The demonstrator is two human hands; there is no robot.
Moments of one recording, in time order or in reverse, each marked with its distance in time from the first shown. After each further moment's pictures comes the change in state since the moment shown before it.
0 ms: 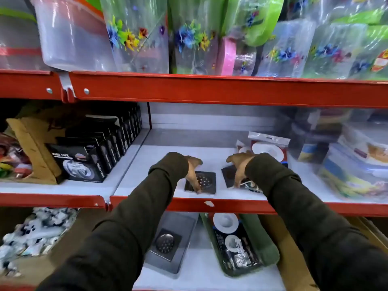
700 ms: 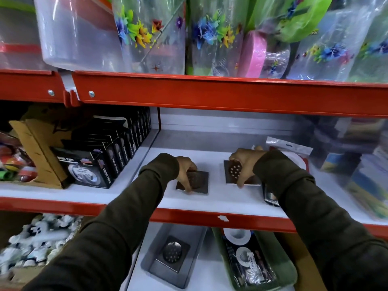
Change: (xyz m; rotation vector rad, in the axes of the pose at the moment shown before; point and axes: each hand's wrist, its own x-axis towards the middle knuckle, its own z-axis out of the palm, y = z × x) left_hand 0.019 -0.066 -0.004 -0.033 0.040 -0.008; right_hand 0.024 -0.015 -0.031 -0.083 0.087 -0.158
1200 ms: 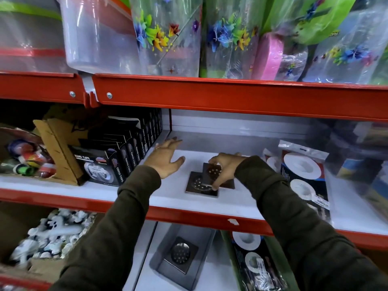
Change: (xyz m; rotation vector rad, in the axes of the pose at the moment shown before) left_hand -0.045 -0.061 0.017 -0.285 0.625 -0.057; right_hand 0.035 -0.067 0.004 0.174 -0.028 -0.119
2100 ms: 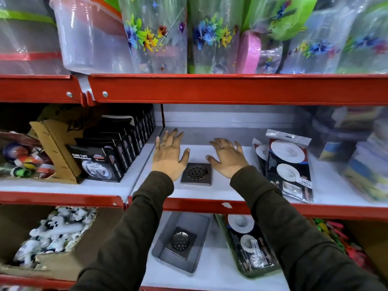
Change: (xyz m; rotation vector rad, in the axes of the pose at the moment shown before) left_hand -0.019 0.044 0.028 0.140 0.259 0.030; right_hand -0.022 0.007 0.044 0.016 0.558 0.051
